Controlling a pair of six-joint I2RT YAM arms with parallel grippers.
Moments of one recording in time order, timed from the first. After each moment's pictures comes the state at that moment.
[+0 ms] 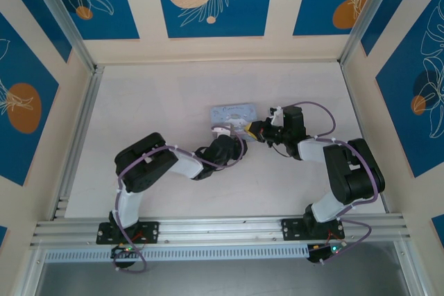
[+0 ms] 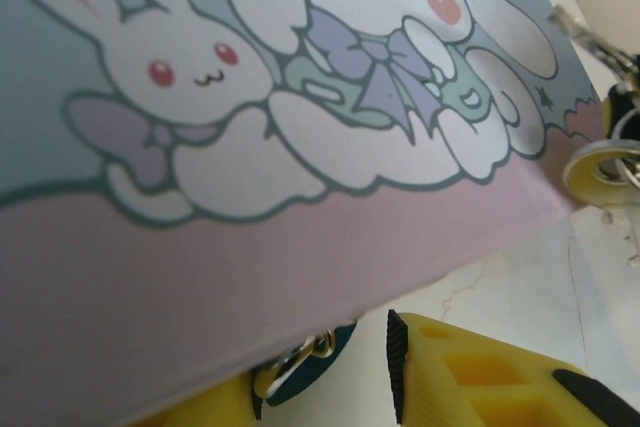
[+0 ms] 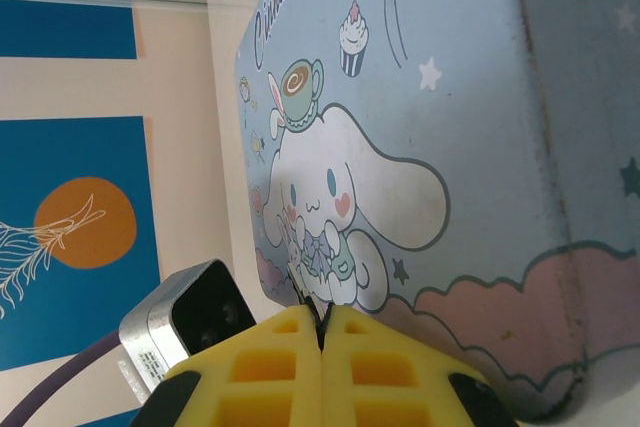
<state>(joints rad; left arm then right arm) -0.95 2.00 0.88 0.61 -0.23 -0.86 0.23 1.57 0.59 0.42 -0.74 1.05</state>
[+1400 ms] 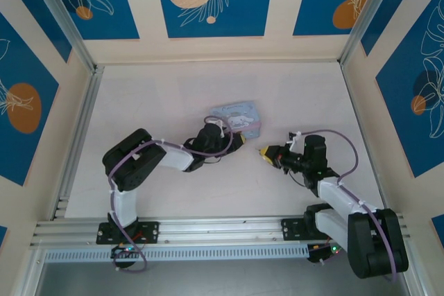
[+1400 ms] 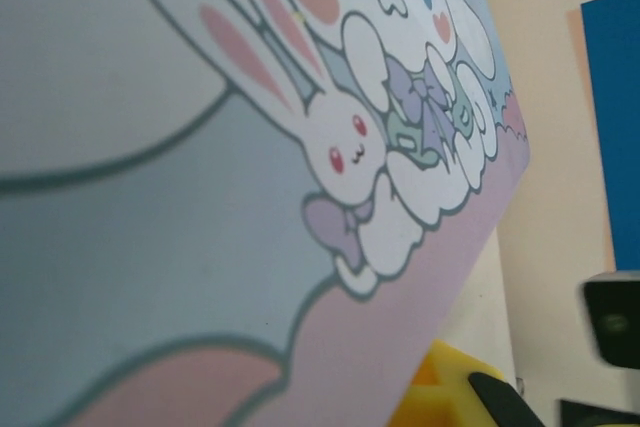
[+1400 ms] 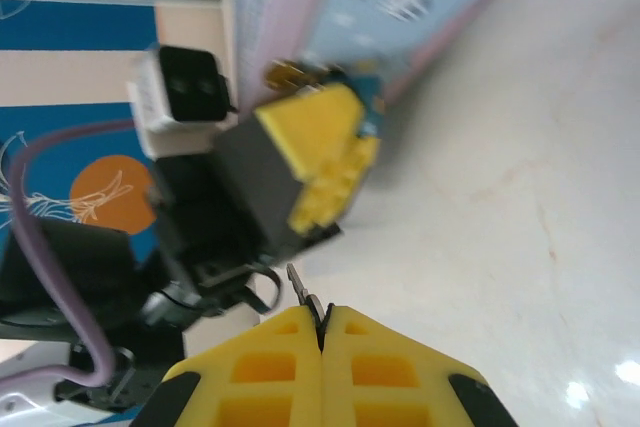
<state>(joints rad) -0.82 1.92 0.84 0.66 0.18 -1.10 0.13 0.99 0.20 0.23 -0.81 1.09</state>
